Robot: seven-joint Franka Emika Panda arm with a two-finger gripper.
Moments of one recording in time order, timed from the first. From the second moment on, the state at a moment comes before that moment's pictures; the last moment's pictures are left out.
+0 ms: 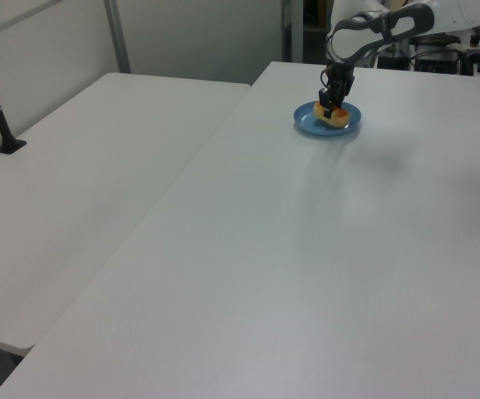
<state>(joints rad) -0.23 0.70 -0.20 -1.33 0.11 2.18 -0.12</state>
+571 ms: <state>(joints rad) -0.25 0.63 -0.20 -1.30 0.12 2.12 -0.09</state>
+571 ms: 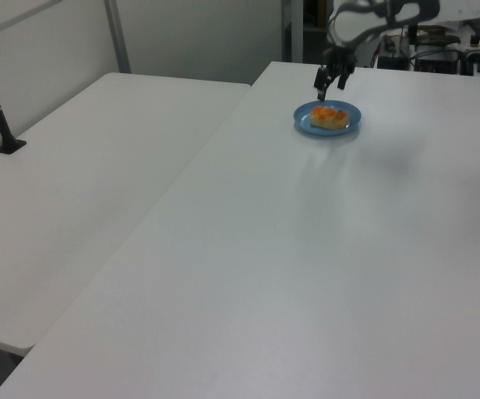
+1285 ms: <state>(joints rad) -0.19 0.15 -0.19 -1.38 0.13 1.61 0.13</state>
